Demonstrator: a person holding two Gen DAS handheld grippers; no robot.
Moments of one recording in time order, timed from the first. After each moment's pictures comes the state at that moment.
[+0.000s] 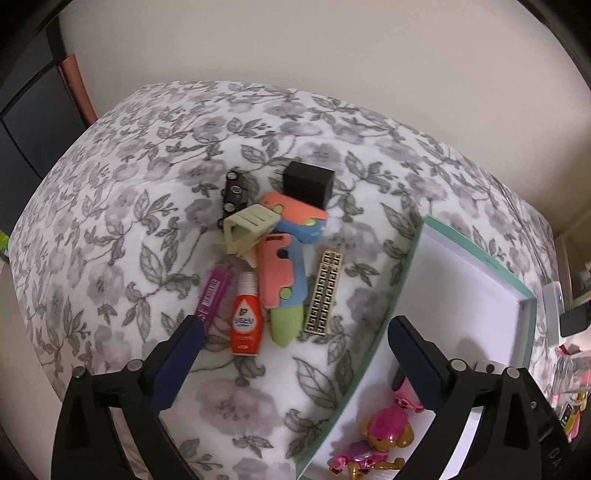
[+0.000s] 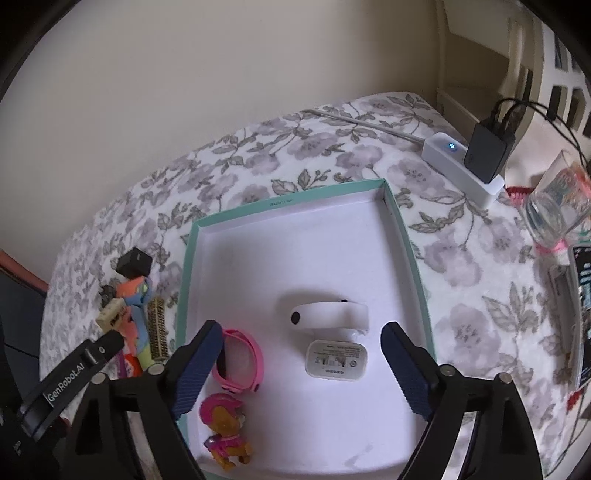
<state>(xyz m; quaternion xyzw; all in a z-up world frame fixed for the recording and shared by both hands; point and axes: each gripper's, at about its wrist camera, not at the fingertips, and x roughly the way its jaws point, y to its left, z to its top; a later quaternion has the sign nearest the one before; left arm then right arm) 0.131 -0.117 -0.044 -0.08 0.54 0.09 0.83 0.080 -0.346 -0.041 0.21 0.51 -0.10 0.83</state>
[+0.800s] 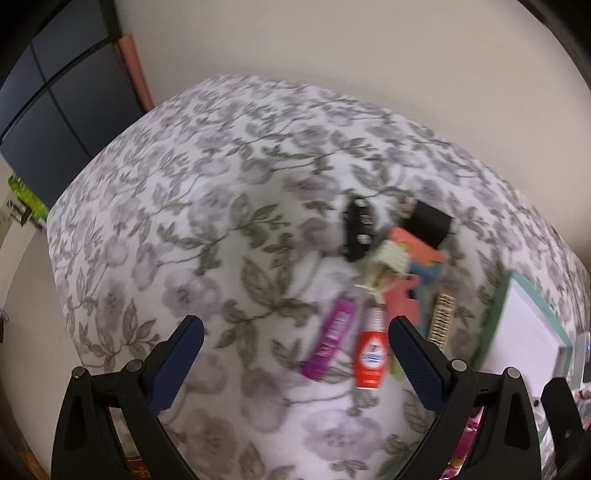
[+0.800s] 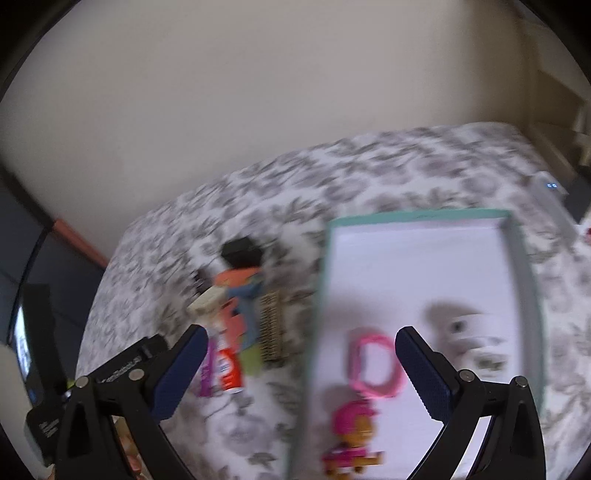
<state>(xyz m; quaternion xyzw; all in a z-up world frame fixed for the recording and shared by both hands) 0.126 -0.011 -0.043 -0.11 0.54 0.19 0.81 0.106 -0.244 -0.018 0.19 0.47 0.04 0.86</state>
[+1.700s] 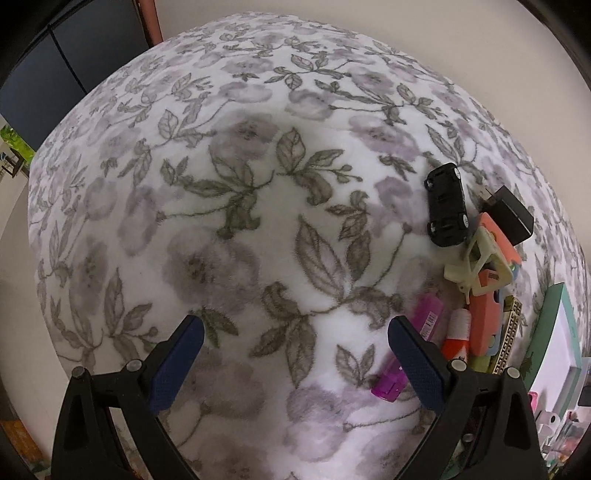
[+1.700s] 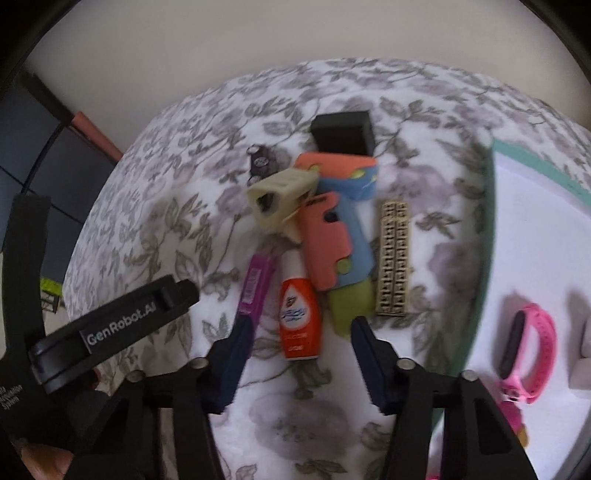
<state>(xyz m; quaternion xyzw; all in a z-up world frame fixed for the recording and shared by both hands) 0.129 0.049 -0.109 -0.17 0.59 0.19 0.76 0.134 -0.125 -0.100 0.09 0.58 0.15 0.80</state>
